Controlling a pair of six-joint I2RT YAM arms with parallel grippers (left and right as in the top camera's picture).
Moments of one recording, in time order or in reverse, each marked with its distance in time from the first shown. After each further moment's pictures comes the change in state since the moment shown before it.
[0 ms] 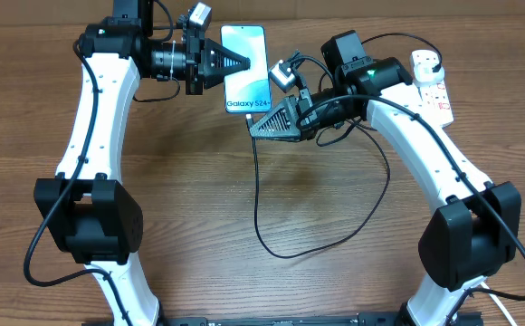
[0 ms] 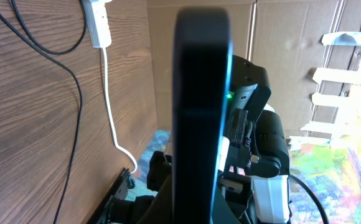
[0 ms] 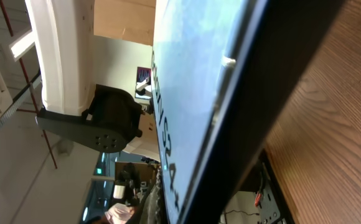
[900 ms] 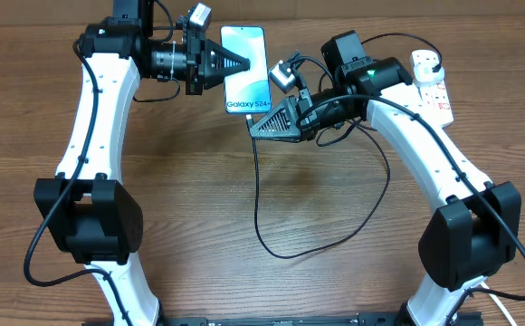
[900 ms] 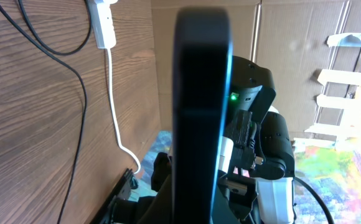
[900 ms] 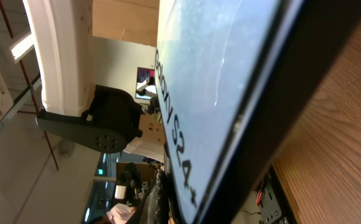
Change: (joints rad) left arm 0.000 0.000 0.000 -0.004 -0.017 0.004; right arm 0.000 0.000 0.000 -0.006 0.002 0.003
